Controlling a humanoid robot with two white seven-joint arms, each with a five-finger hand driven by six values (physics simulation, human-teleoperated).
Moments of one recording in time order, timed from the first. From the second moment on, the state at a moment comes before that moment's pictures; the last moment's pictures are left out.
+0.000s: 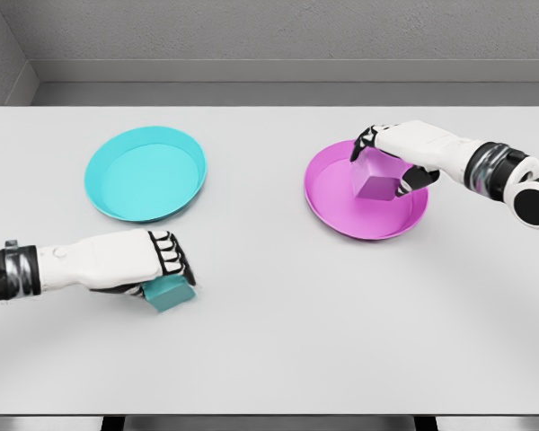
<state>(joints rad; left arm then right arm) -0.41 1.00 -0.73 -1.76 -0.45 -0.61 -0.26 -0.73 -0.84 0.82 -1.75 0.28 0.14 0.46</state>
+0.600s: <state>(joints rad) -0.61 0.97 -0.72 -1.66 -0.43 -0.61 -0.26 -0.56 -0.95 0.61 -1.75 0.28 -0.19 0.46</state>
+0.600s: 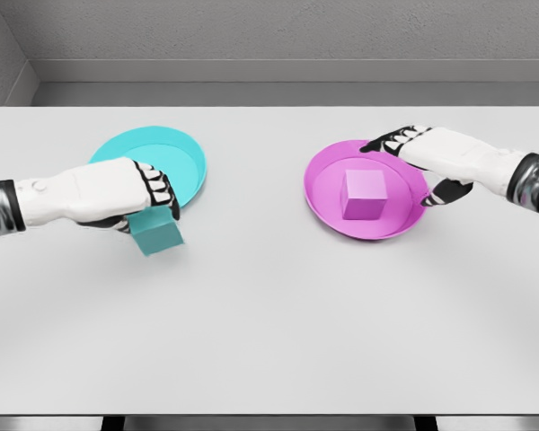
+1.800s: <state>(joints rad) -0.58 1.10 -0.69 -1.52 -0.27 -0.61 -0.26 -0.35 -1.07 0.31 -1.75 0.26 -0.61 0.47</state>
